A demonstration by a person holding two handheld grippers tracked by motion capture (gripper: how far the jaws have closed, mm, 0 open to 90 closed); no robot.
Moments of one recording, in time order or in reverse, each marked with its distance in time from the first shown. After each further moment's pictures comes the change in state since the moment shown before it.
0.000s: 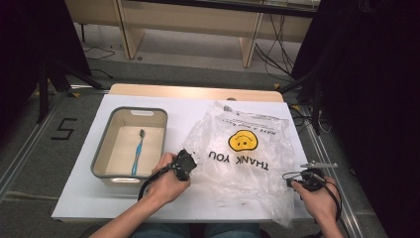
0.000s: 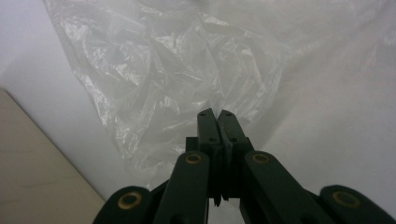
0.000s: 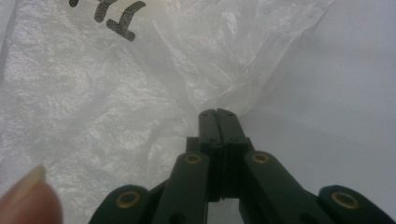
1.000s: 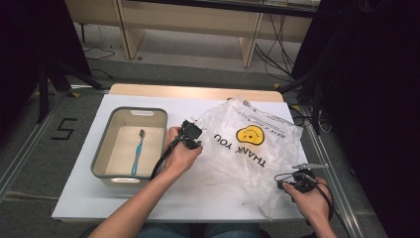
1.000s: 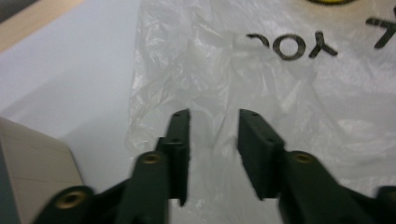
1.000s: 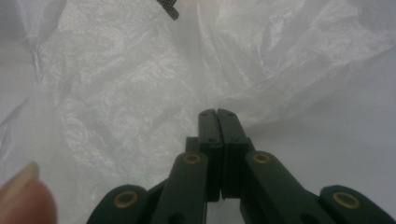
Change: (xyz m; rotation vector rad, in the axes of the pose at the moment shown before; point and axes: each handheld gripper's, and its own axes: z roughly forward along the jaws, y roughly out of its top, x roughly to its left) left arm 0.045 0.055 0.020 -0.158 0.104 -0.250; right arm 0.023 0.001 0.006 0.026 0.080 0.008
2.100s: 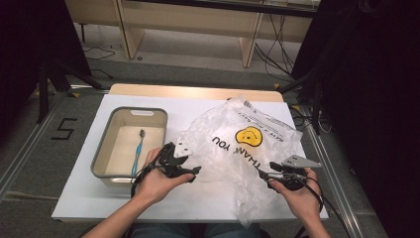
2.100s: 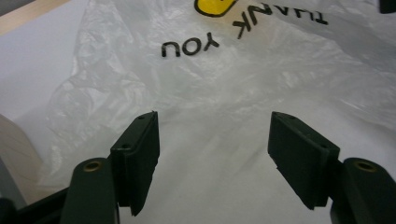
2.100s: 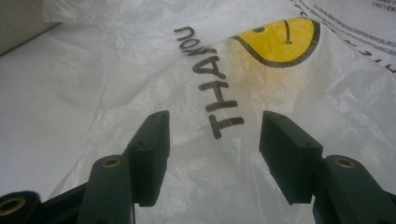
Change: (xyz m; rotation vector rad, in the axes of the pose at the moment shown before) left arm -0.012 -0.070 -0.075 -0.168 -0.254 0.054; right arm 0.037 0.022 -0.003 -0.308 0.065 -0.278
